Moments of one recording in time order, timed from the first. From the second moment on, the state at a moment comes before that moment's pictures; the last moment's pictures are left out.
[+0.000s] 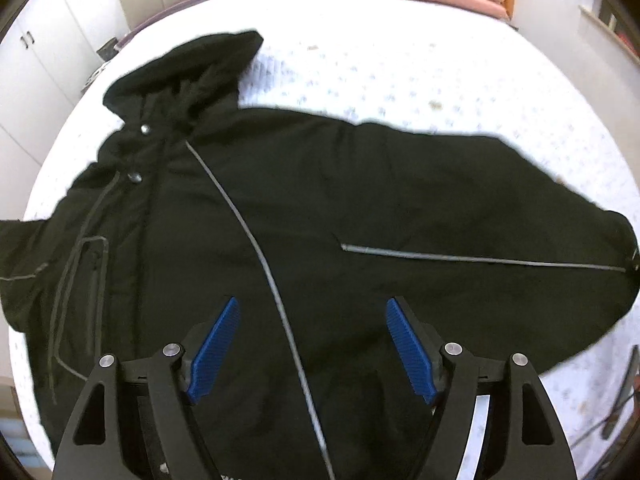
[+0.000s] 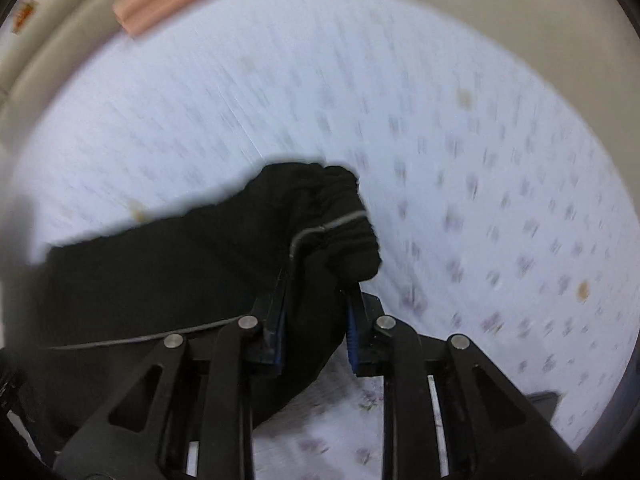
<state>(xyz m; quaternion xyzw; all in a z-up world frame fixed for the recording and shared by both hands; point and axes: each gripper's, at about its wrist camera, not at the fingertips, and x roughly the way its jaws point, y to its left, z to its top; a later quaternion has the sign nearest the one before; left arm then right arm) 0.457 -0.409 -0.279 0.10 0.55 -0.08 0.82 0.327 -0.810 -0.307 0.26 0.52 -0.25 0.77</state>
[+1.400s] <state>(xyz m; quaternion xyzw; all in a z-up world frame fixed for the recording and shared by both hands) 0.484 -0.021 -0.202 0.04 0.52 0.05 0.85 0.492 -0.214 -0.150 0.05 0.47 0.14 0.87</state>
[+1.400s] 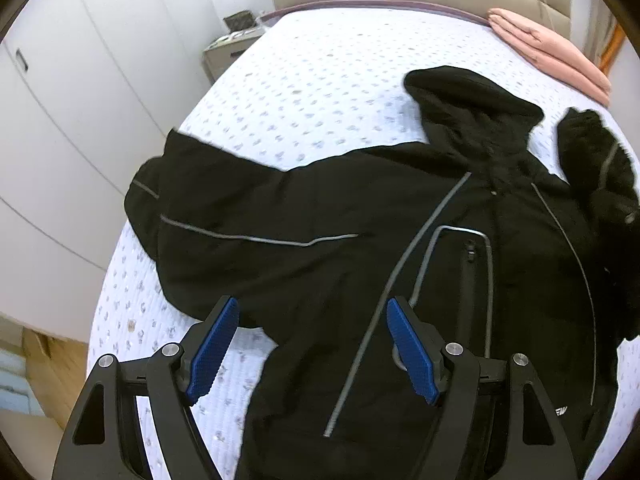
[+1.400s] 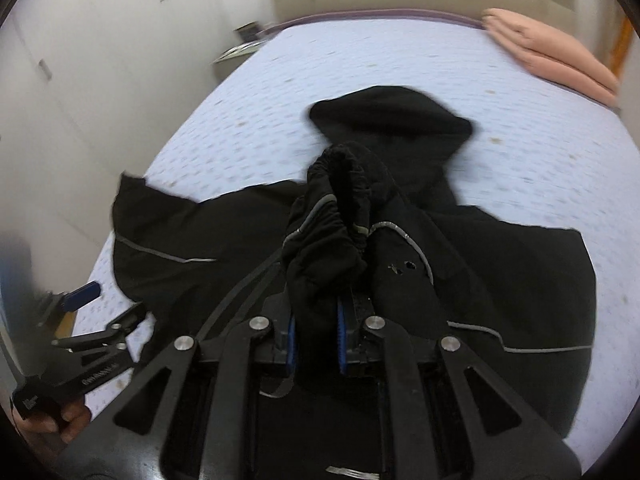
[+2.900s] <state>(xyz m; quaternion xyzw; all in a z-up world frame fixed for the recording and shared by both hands) 0.568 -0.057 -0.315 -0.09 0.60 -0.19 0.77 0.492 -0.304 -0.301 0.10 0.62 -0.02 0.78</state>
